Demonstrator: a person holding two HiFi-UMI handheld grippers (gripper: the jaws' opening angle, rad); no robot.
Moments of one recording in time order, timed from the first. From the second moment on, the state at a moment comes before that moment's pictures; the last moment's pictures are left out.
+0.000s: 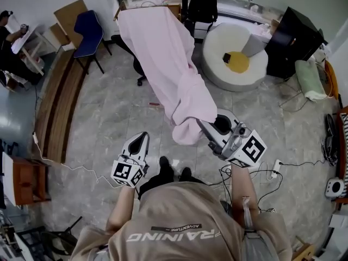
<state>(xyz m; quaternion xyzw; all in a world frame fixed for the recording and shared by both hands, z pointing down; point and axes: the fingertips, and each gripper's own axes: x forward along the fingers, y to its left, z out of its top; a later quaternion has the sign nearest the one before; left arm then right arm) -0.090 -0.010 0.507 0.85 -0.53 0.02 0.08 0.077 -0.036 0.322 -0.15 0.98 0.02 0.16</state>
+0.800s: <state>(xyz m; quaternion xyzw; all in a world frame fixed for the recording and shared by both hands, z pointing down) -0.103 0.080 0.489 0.89 -0.46 0.02 0.03 0.063 0.102 0.321 -0.21 0.96 0.06 0.15</state>
